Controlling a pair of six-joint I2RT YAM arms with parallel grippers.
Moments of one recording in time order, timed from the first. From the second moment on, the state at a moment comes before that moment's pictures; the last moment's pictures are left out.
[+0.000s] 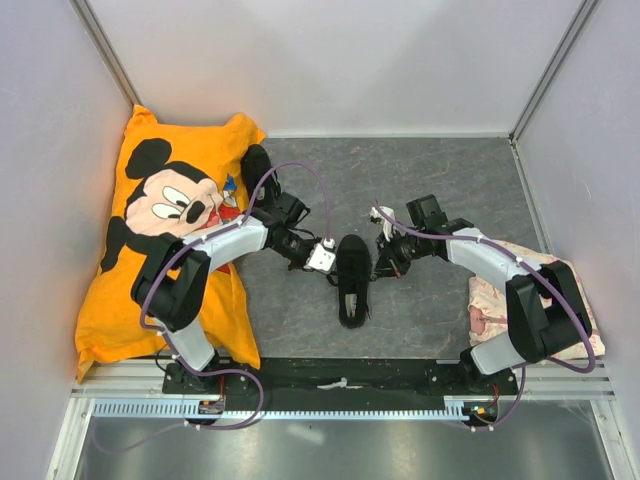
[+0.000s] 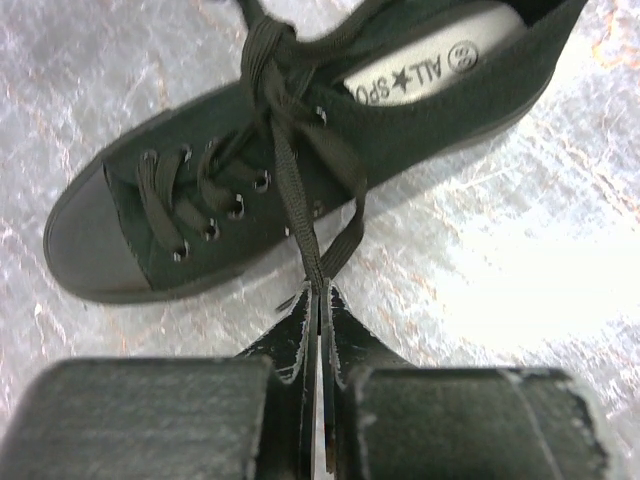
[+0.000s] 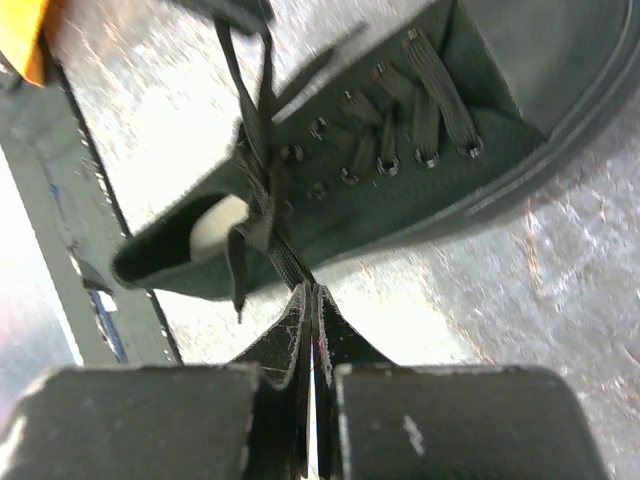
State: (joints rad) left arm -0.55 1.73 1.09 -0.60 0.85 1.43; right arm 0.37 1.49 0.89 -0.47 -0.78 -0.27
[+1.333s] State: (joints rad) left arm -0.48 1.71 1.02 -0.58 0.84 1.45; right arm 0.30 1.52 0.87 -0.55 -0.65 -0.43
